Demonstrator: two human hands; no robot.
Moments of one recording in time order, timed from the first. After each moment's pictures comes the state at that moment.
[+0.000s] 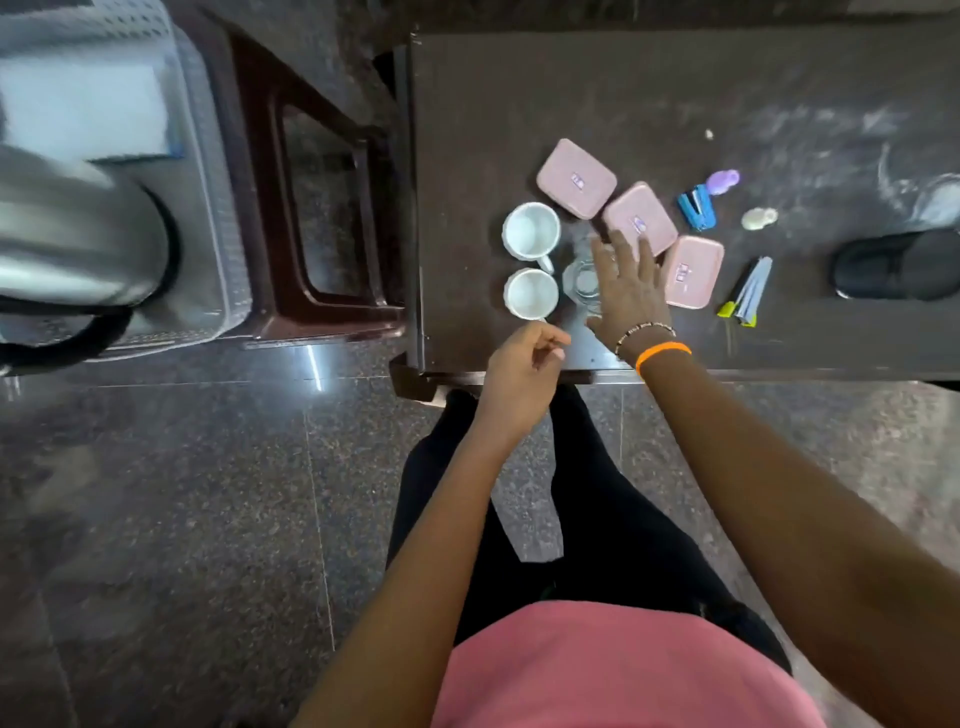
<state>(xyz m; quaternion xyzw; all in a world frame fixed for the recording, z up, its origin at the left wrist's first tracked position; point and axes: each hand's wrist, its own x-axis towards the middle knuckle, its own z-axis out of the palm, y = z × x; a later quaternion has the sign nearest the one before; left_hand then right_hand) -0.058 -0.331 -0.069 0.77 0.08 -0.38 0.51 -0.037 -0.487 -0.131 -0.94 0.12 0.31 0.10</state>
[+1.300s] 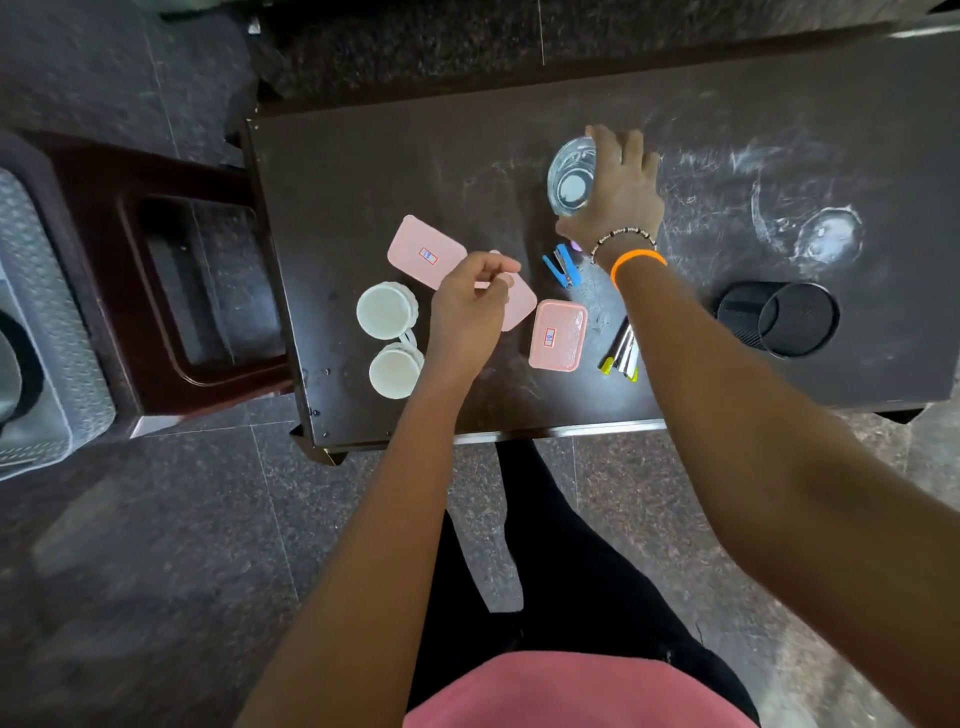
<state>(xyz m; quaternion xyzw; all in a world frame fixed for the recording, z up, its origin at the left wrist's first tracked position) 0.046 -0.519 -0.084 0.79 0.15 -0.34 0.50 0.081 -0.684 -0.147 -0.92 0.29 0.19 0.21</state>
